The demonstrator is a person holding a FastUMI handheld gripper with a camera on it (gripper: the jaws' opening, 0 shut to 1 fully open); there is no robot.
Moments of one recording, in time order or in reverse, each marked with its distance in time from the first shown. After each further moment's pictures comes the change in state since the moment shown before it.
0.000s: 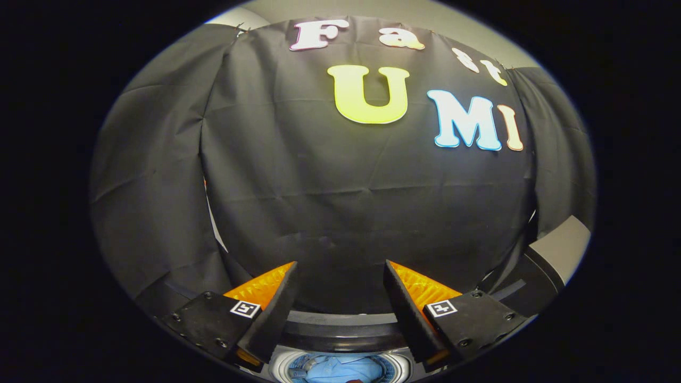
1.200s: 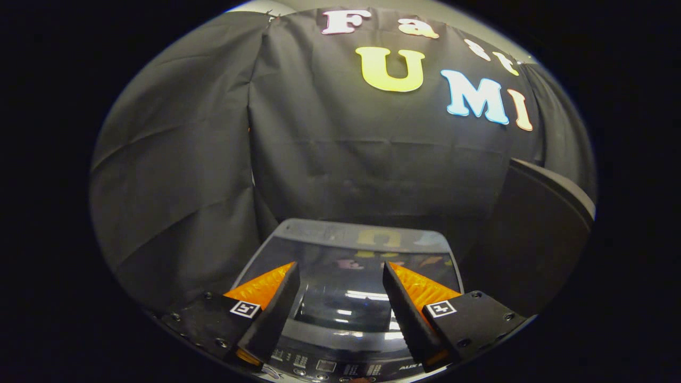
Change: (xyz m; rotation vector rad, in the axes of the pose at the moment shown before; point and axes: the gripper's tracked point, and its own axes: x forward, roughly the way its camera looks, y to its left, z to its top) arm -0.116 0.011 -0.176 -0.087 0.179 0.144
